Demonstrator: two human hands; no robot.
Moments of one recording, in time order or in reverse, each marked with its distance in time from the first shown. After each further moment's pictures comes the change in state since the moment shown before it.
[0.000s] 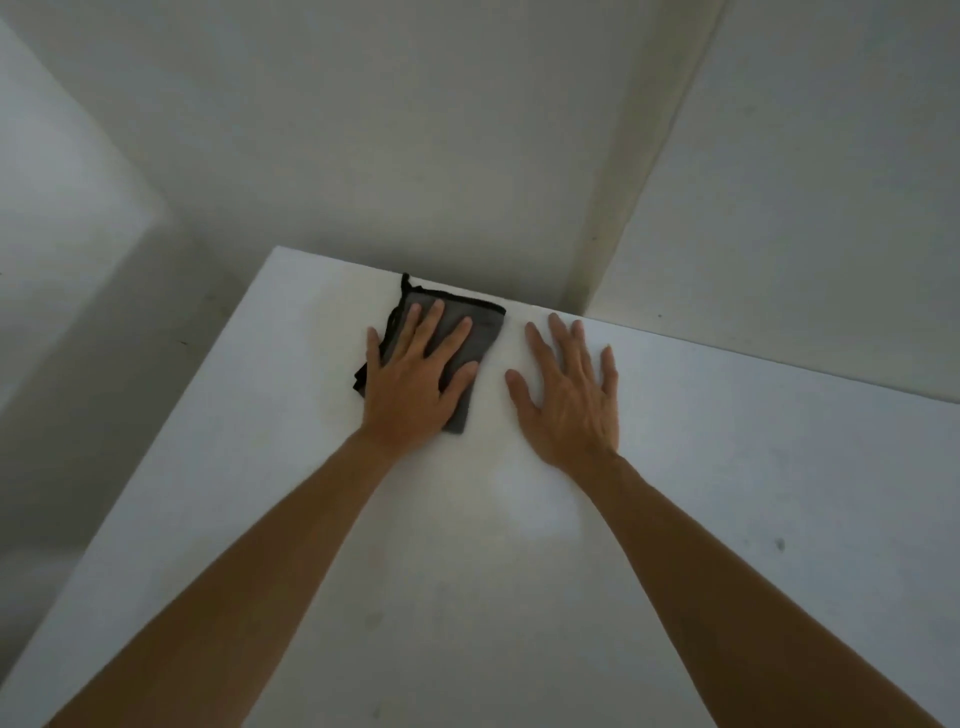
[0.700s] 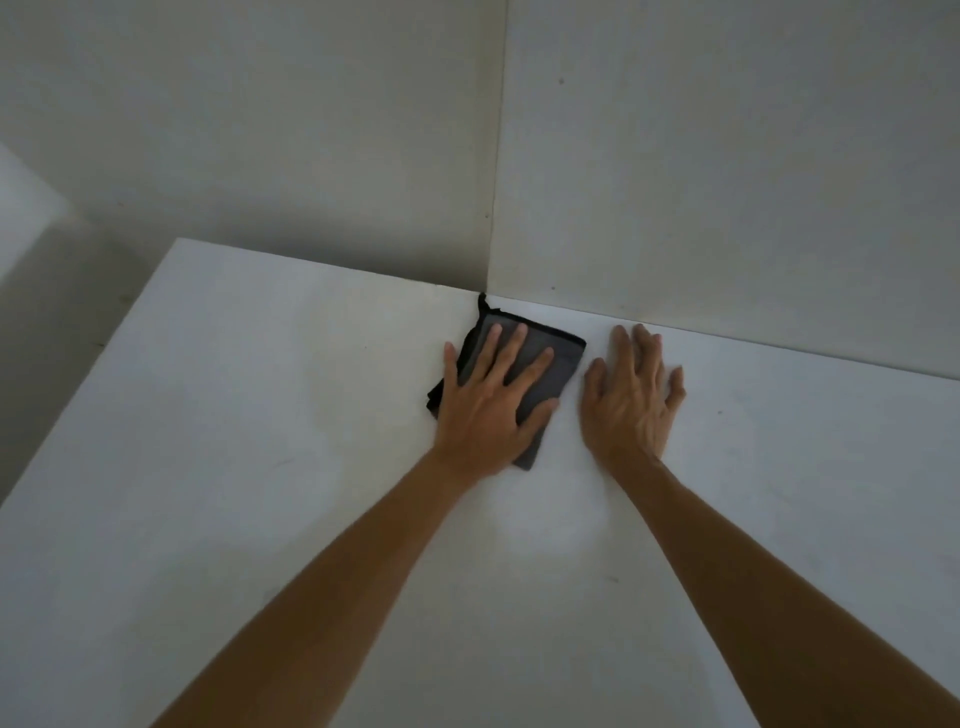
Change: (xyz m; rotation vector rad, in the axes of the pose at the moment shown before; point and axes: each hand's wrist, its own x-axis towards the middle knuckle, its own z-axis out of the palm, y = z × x) left_hand -0.020 0.184 0.035 -0.001 -0.081 0.211; right_hand -0.056 0.141 -0.039 0.078 0.201 0.417
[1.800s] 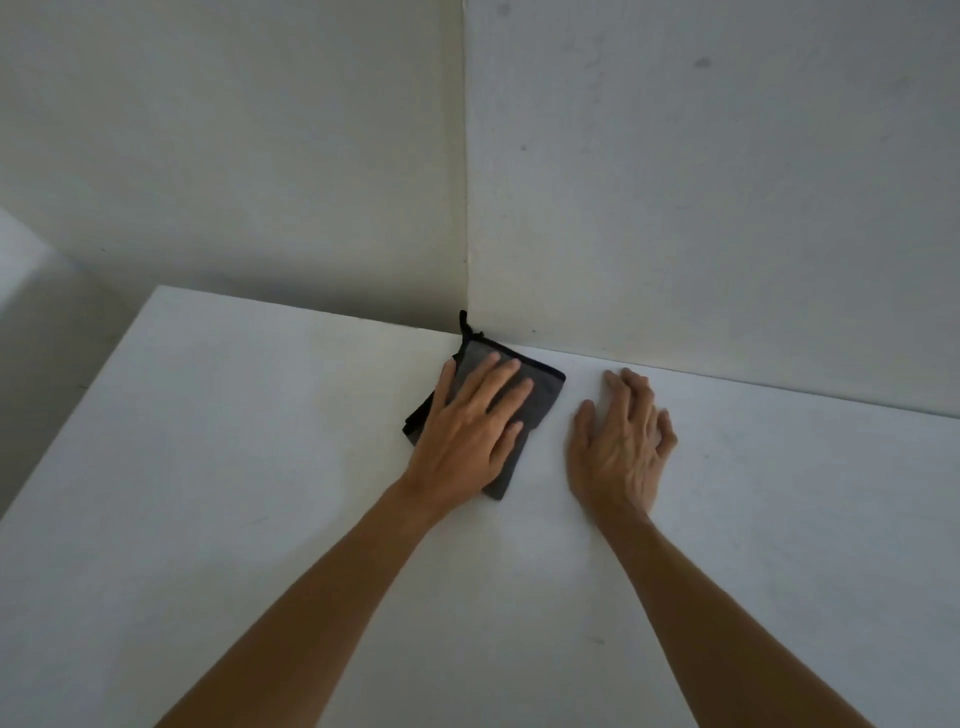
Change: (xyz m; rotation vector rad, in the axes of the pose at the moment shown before) left_hand 0.023 -0.012 -0.021 0.006 0.072 0.147; right_hand 0.000 0.000 -0.003 0.068 0.068 0.046
